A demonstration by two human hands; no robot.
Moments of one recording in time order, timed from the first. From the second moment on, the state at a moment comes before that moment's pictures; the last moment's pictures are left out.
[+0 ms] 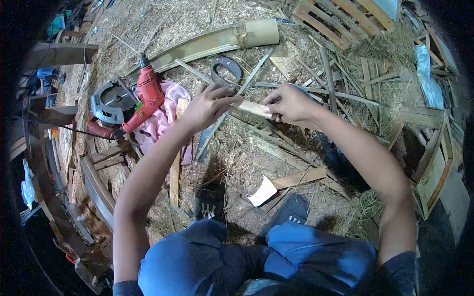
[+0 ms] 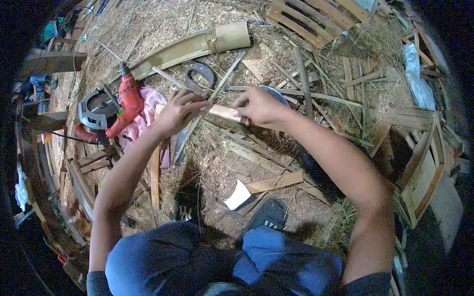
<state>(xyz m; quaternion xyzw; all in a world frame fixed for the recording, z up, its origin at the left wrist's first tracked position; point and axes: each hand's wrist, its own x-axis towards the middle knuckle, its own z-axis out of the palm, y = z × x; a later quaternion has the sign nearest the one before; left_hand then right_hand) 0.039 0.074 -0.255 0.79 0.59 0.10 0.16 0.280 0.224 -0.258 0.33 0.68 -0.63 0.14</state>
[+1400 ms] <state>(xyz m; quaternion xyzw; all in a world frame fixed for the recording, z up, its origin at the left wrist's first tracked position) 0.036 0.092 -0.365 0.26 0.83 0.42 0.26 0.379 0.159 -0.287 0.48 0.53 -0.69 -0.07</state>
